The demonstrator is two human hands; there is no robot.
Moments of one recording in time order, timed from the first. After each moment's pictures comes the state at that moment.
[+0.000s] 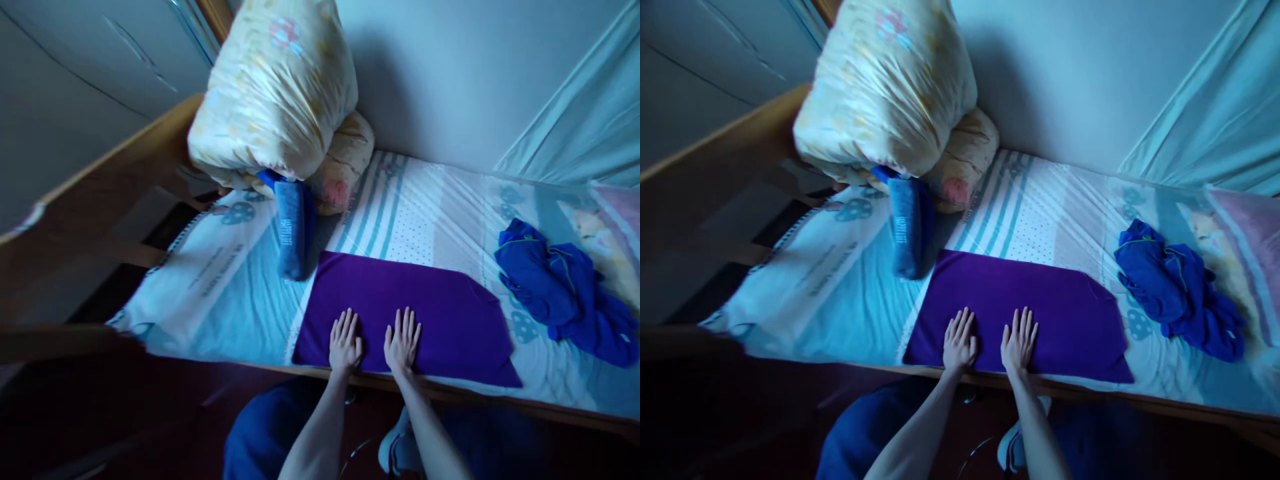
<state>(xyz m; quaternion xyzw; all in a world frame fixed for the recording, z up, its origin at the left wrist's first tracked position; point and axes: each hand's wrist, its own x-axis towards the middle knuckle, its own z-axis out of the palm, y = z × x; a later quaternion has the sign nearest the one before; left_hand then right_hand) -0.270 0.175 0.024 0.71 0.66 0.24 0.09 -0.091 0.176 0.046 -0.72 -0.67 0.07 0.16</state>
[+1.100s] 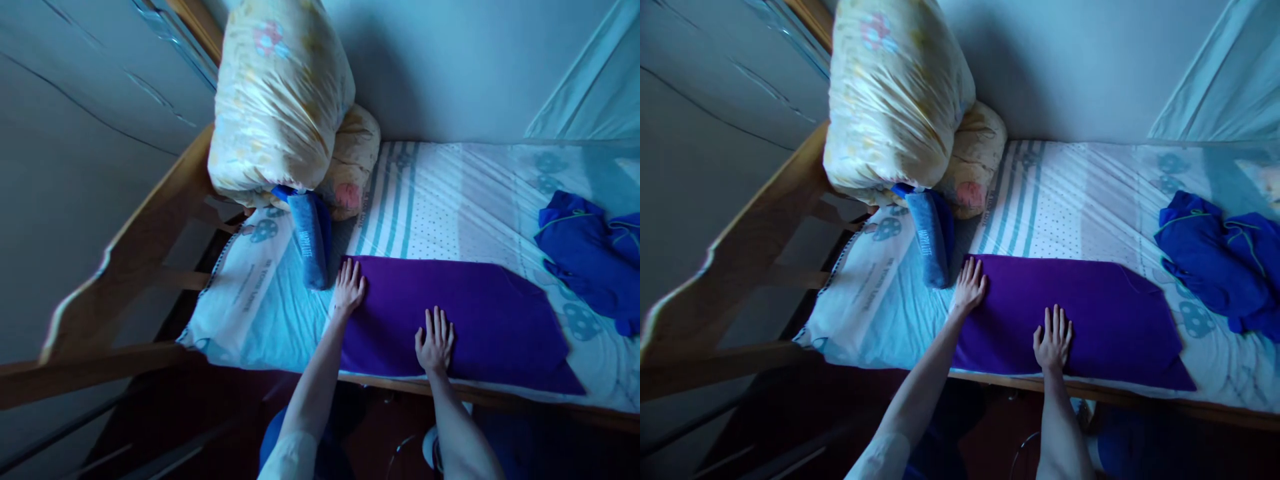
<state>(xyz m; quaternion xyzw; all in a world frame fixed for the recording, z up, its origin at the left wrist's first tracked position) -0.348 0.349 0.051 0.72 0.68 0.12 0.09 -0.102 0.179 0.021 -0.75 -0.63 0.05 0.18</state>
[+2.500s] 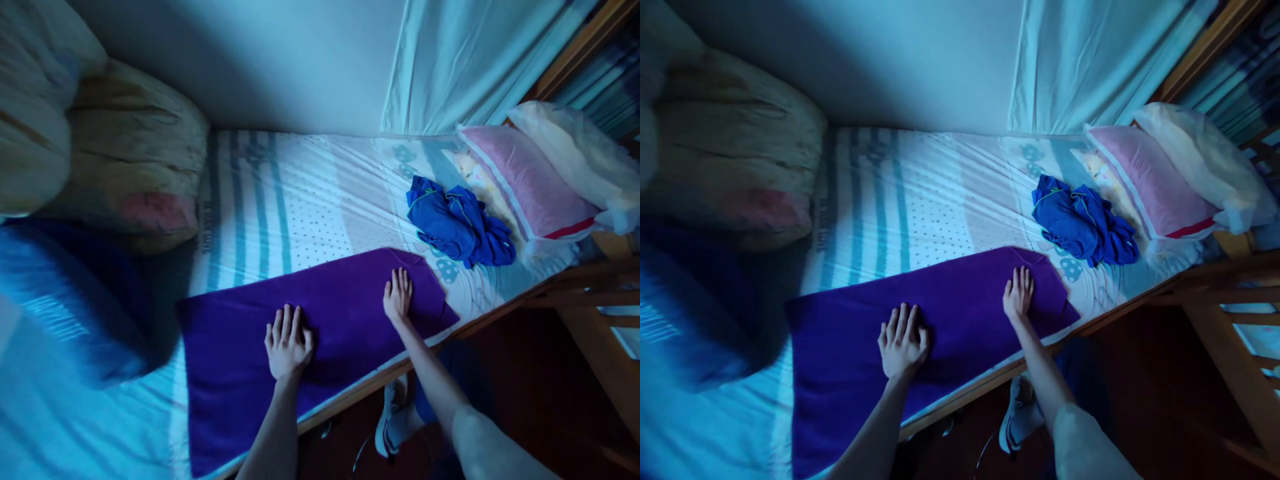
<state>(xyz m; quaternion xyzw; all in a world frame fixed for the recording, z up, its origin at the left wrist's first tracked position) -0.229 0.260 0.047 0.76 0.59 0.24 0.14 0.057 0.235 0.048 -0.86 -0.47 0.03 0.20</state>
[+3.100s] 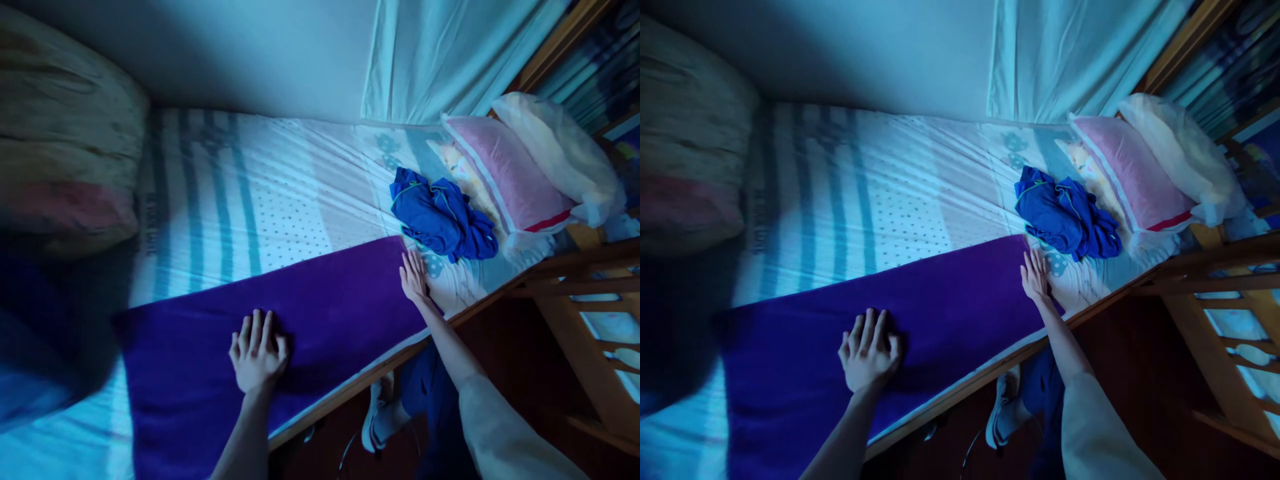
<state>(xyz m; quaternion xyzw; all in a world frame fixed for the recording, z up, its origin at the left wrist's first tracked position) -0.227 0.259 0.051 0.75 0.59 0.26 0.17 0.192 0.220 0.058 -0.81 -0.58 0.02 0.14</state>
